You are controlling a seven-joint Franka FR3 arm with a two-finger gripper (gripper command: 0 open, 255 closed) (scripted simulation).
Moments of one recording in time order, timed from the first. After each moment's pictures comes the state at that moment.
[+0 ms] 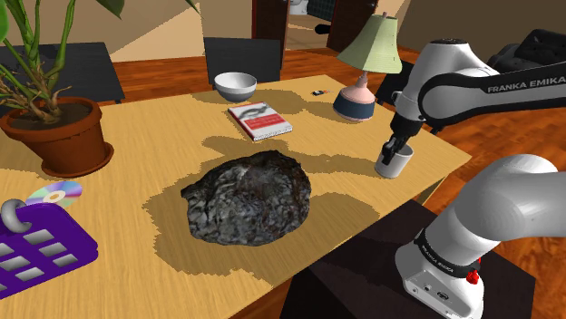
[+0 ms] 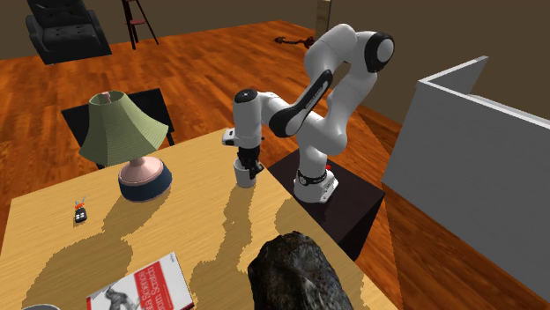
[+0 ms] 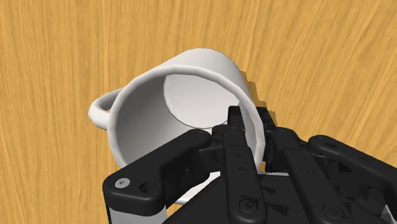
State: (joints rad) arm -0.17 -0.89 -0.26 -3.02 -0.30 2.13 -0.16
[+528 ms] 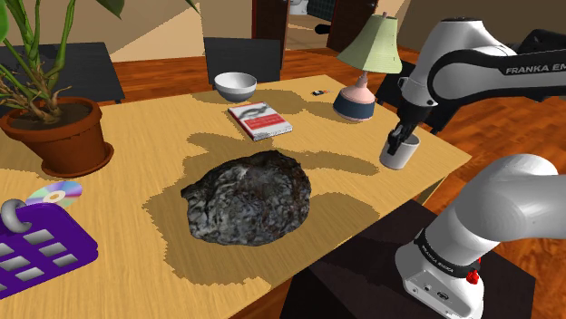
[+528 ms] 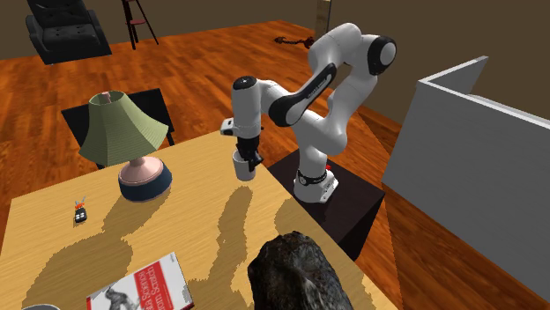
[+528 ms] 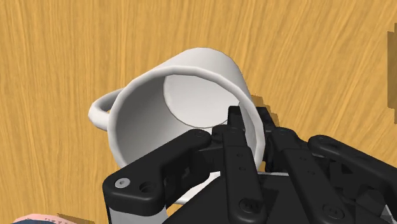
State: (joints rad) arm -0.16 -0.95 -0.24 -2.94 -0.26 1.99 -0.17
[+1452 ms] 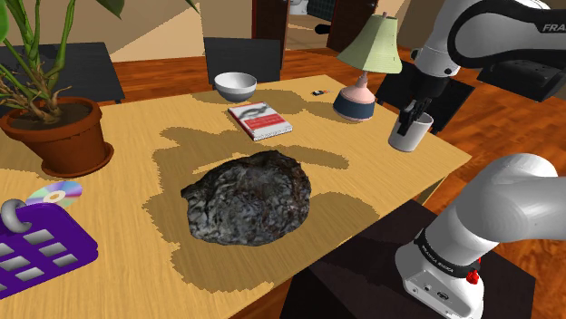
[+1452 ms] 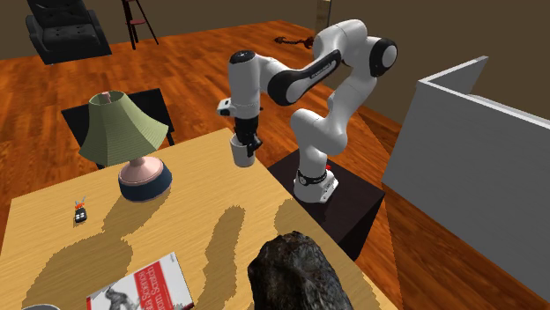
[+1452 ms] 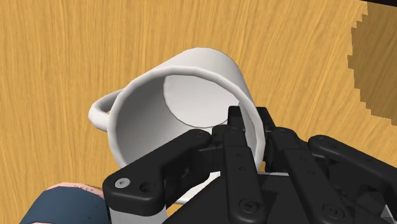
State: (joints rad) arm -0.13 -0.99 -0.20 -2.77 -0.22 1.79 -0.18
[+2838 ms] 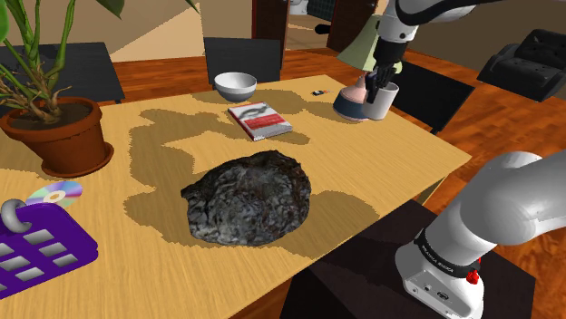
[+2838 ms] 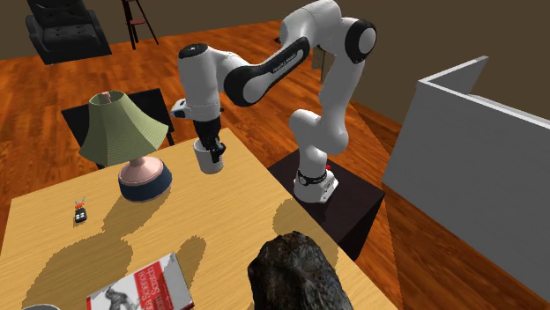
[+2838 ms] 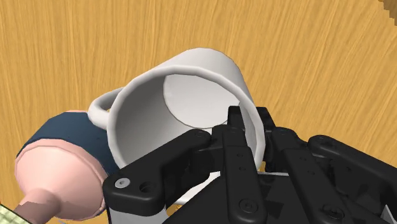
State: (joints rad) arm -0.05 -0.53 -0.21 -2.40 -0.16 1.87 -0.17
